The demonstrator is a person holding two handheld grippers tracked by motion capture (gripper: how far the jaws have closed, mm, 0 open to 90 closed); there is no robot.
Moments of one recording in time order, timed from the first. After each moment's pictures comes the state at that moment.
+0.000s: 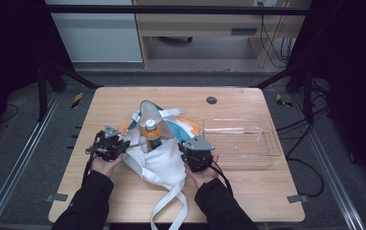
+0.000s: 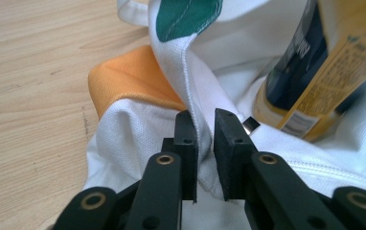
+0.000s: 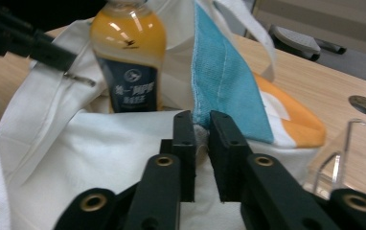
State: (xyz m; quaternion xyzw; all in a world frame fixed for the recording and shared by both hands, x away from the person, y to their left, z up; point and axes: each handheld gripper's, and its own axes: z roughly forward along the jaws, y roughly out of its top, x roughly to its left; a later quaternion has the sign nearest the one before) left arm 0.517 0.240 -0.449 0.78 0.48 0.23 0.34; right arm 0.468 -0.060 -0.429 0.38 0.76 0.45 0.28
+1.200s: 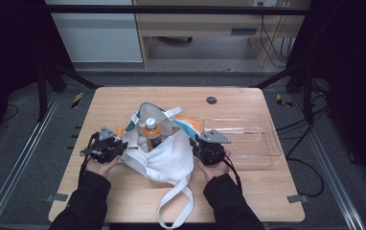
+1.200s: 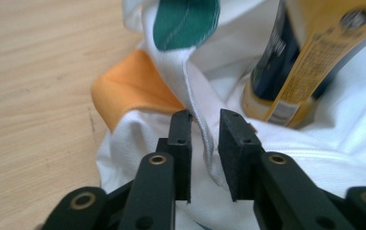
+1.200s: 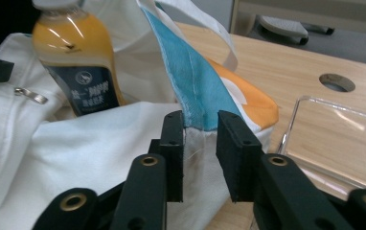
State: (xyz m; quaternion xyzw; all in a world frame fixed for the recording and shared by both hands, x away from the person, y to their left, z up) left arm 0.503 0.250 -0.436 0.77 0.47 0.23 0.37; right arm 0.485 -0.096 -0.430 0.43 0.73 0.46 0.26
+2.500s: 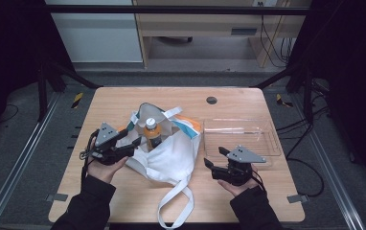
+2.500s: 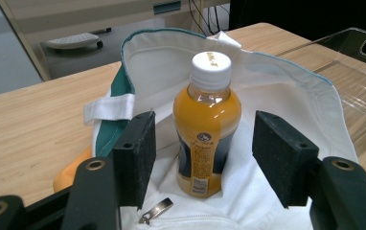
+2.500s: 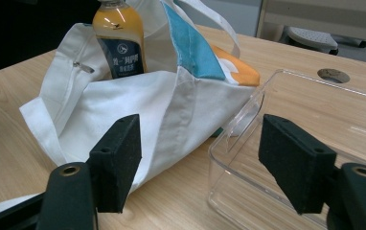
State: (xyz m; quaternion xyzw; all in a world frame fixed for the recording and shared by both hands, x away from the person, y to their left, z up) left arm 0.467 0.215 -0.382 0.74 0.39 0.26 0.47; right arm 0.430 -0.165 -0.427 0.38 0.74 0.50 0.23
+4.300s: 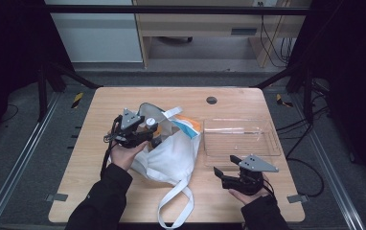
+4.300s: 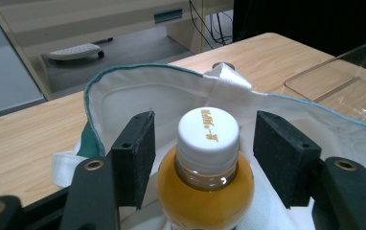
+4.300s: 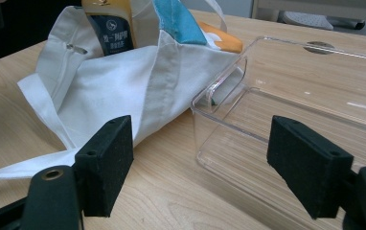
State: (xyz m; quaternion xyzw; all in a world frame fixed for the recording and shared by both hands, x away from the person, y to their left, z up) left arm 0.521 0.169 -0.391 0.74 0.39 0.28 0.47; right arm 0.410 -0.194 -0.440 0.40 0.74 0.50 0.22
